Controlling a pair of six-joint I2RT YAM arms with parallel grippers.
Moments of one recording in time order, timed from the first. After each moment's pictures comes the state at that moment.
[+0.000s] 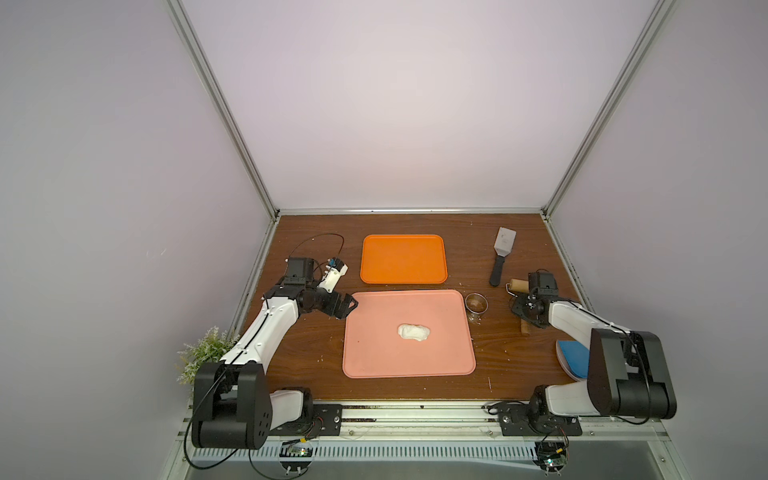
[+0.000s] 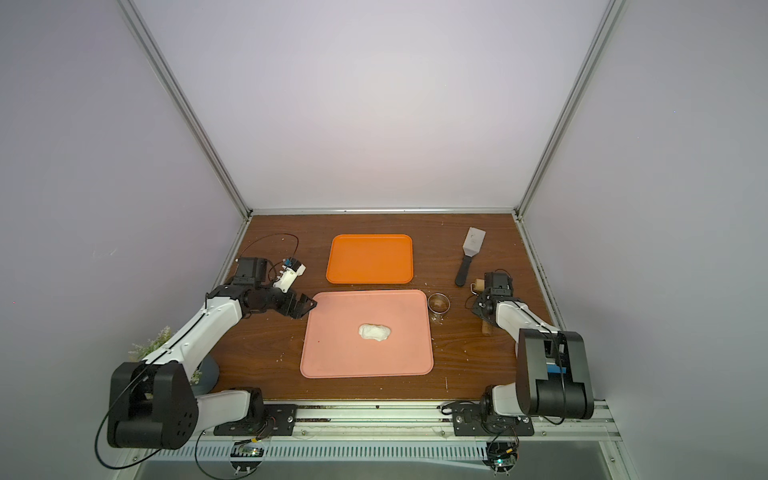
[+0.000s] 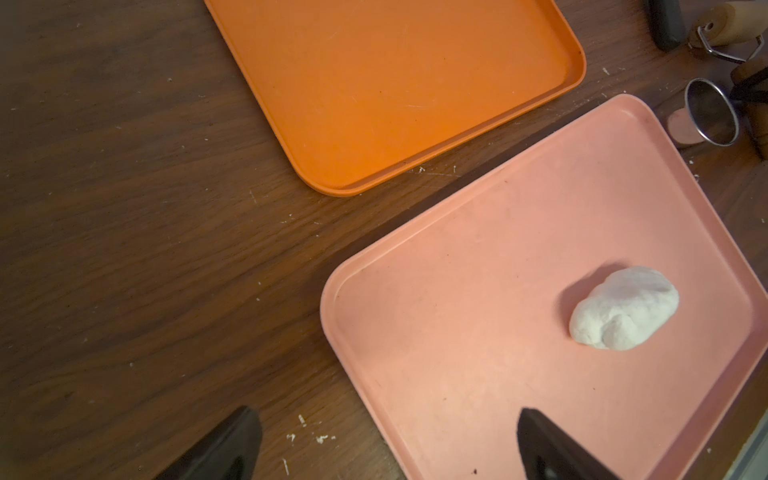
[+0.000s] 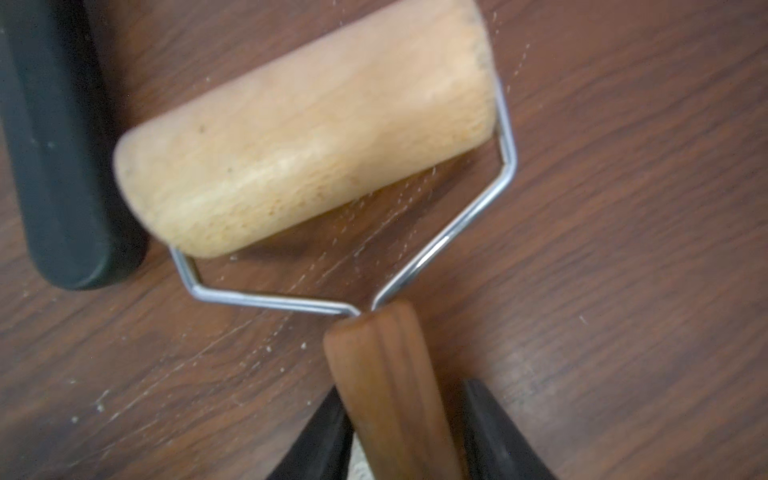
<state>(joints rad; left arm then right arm) -0.02 1.27 0.80 -0.55 0.50 0.33 -0.05 1.43 0.63 -0.30 0.15 0.48</state>
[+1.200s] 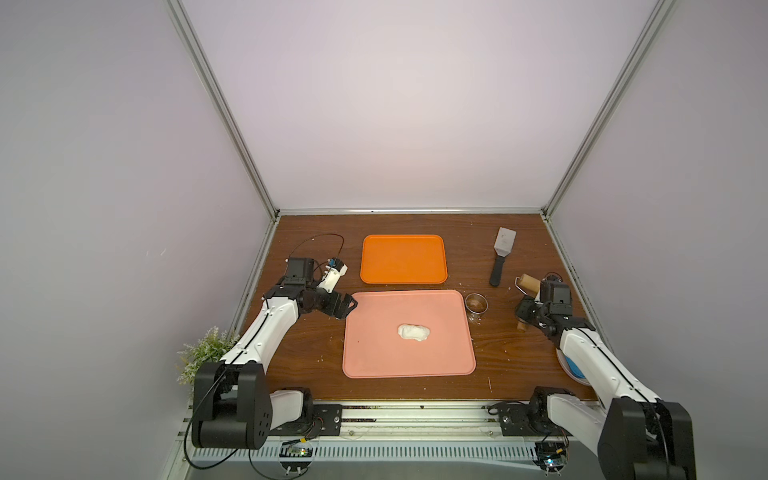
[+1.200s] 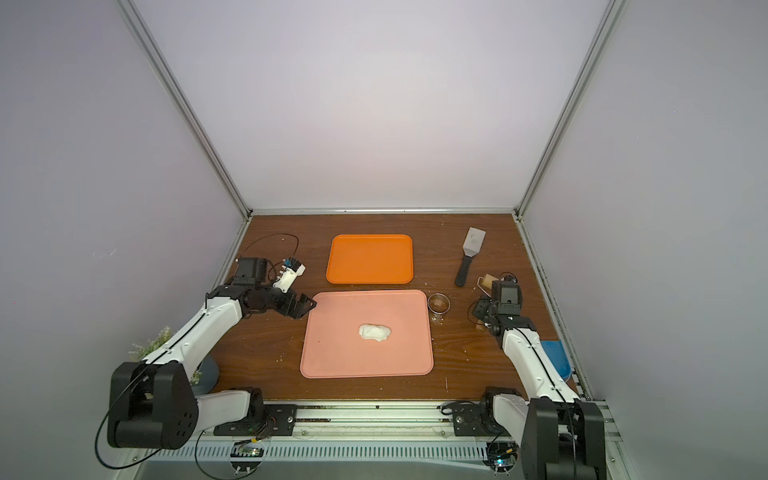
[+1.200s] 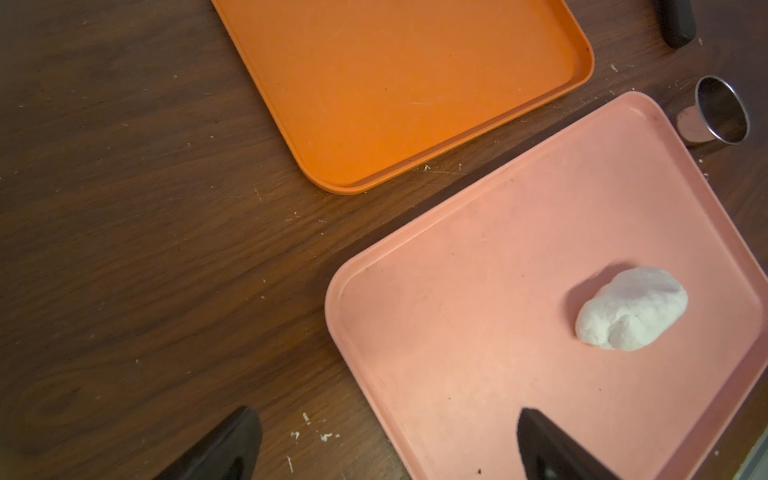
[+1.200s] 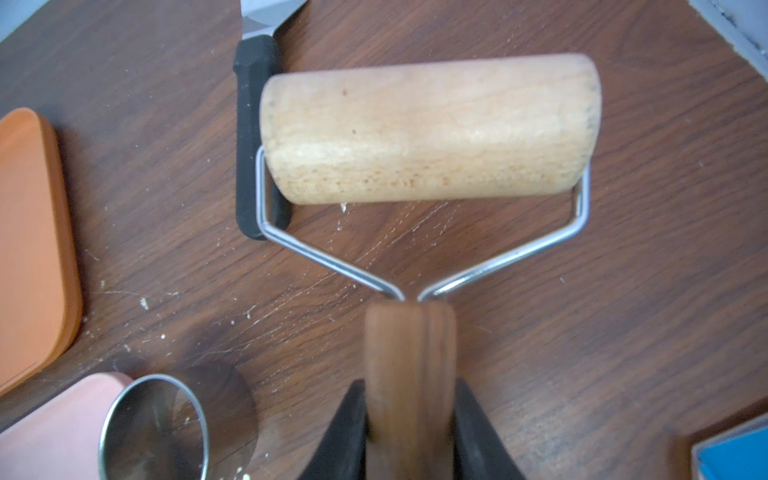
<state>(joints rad) -0.02 1.27 0.80 -0.55 0.49 0.33 -0.04 1.04 0.52 -0.33 0.10 0.44</state>
